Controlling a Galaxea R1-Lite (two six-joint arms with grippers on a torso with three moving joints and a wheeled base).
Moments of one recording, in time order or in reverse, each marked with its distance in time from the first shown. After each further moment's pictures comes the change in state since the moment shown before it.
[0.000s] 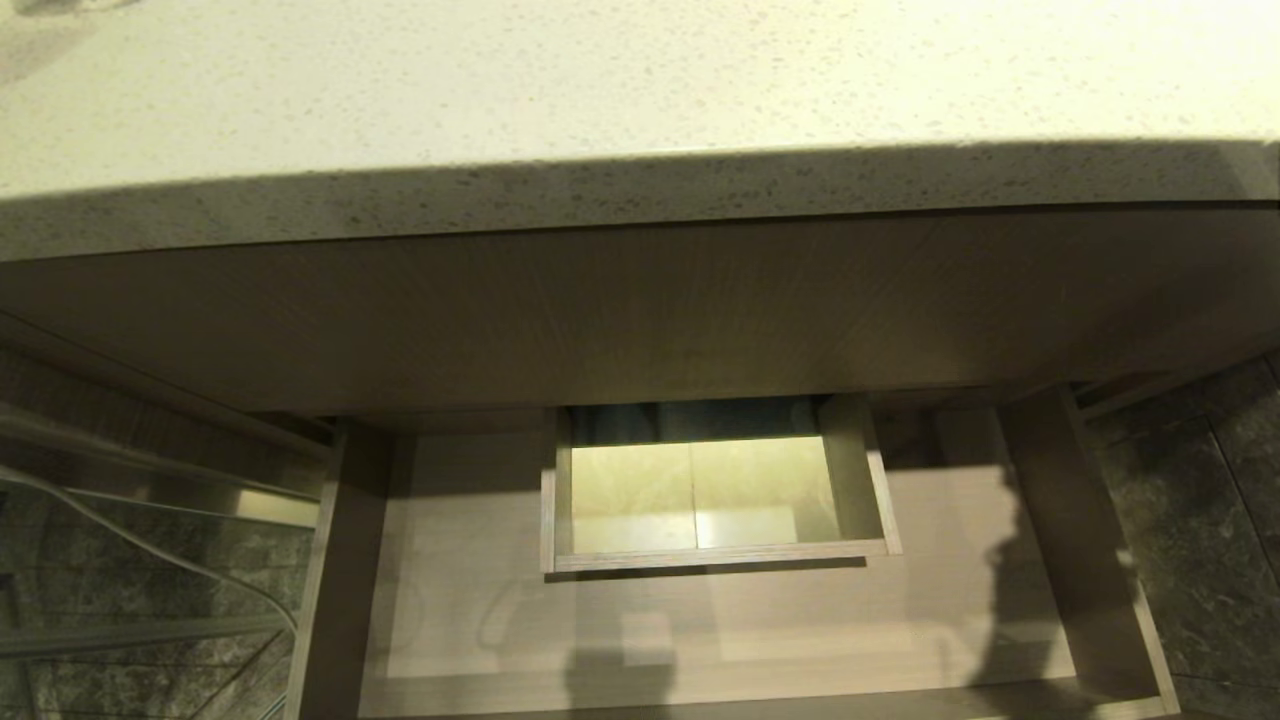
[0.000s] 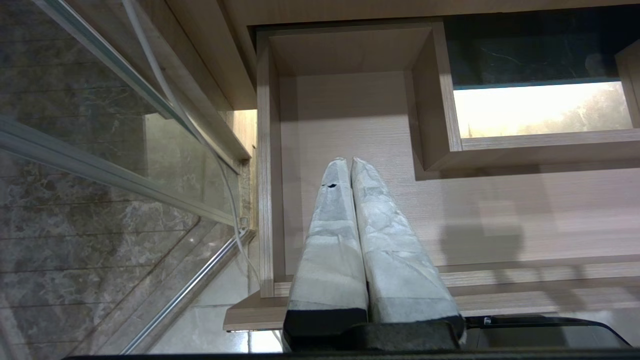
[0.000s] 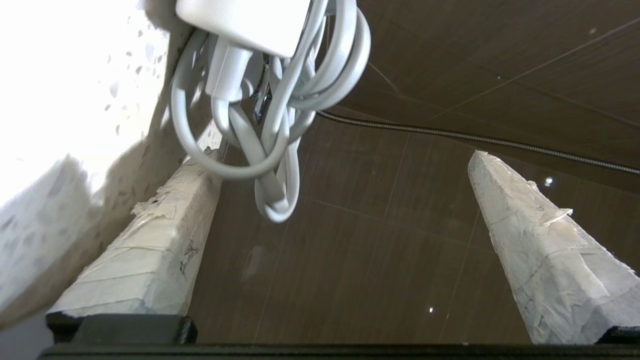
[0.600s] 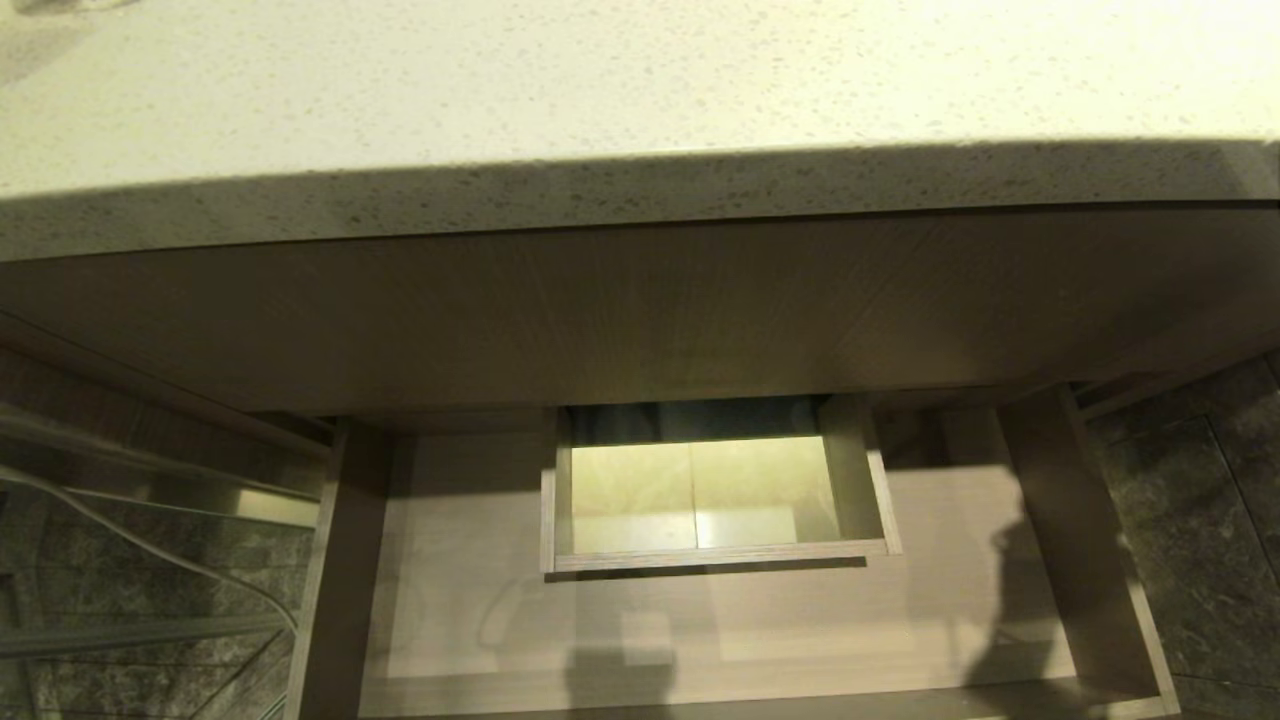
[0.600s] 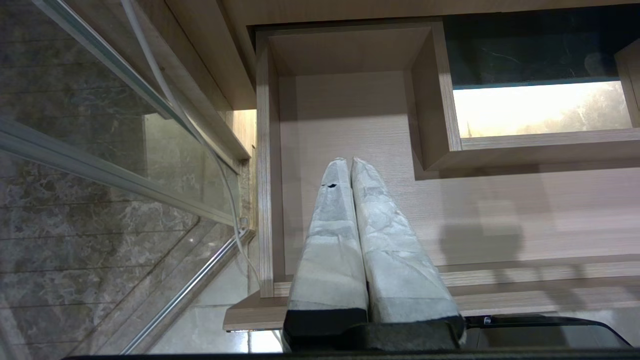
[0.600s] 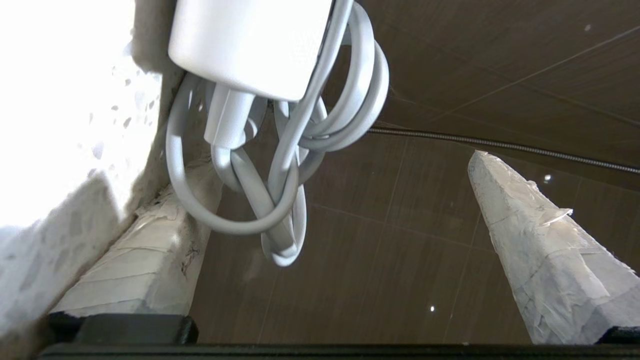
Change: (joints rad) left arm 0.000 0.000 0.000 0.000 0.000 0.000; right arm -0.005 0.058 -0.025 -0.052 -0.003 0.008
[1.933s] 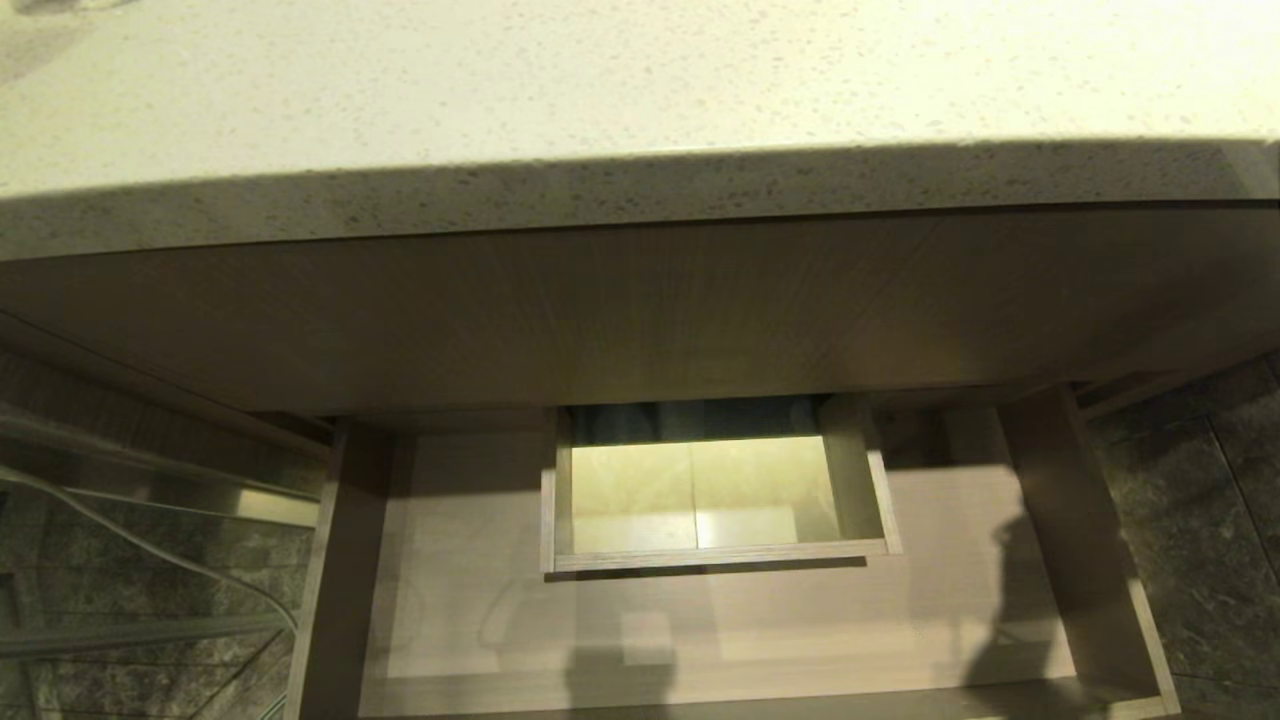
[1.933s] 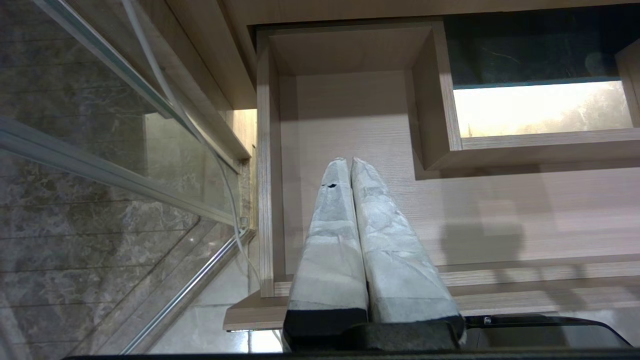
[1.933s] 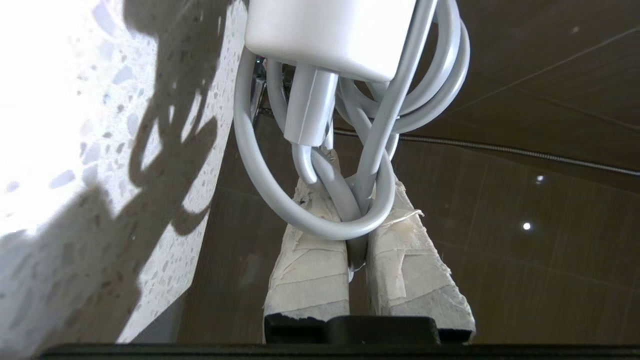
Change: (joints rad) left arm 0.000 0.000 0.000 0.000 0.000 0.000; right arm 0.001 0.011 0.005 -0.047 0.001 -0.005
